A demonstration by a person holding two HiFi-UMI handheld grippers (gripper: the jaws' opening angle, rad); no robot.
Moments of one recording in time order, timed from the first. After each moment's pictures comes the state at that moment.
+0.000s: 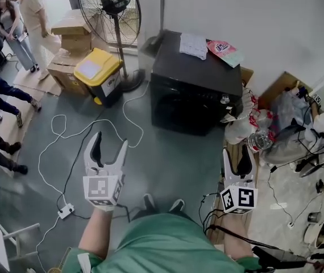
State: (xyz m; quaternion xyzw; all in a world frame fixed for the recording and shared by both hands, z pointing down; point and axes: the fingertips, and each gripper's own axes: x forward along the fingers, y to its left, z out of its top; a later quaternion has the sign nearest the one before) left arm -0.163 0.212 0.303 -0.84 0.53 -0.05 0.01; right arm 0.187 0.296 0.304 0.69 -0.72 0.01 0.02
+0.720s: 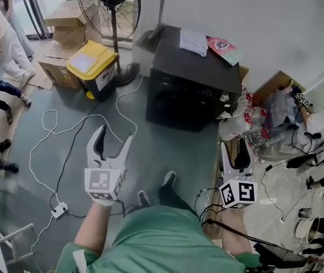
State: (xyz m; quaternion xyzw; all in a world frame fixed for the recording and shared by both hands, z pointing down) left arm -0.179 0.175 0.330 -0.87 0.50 -0.04 -0.03; right arm 0.143 0.260 0.299 0.69 -0.72 0.01 0.03
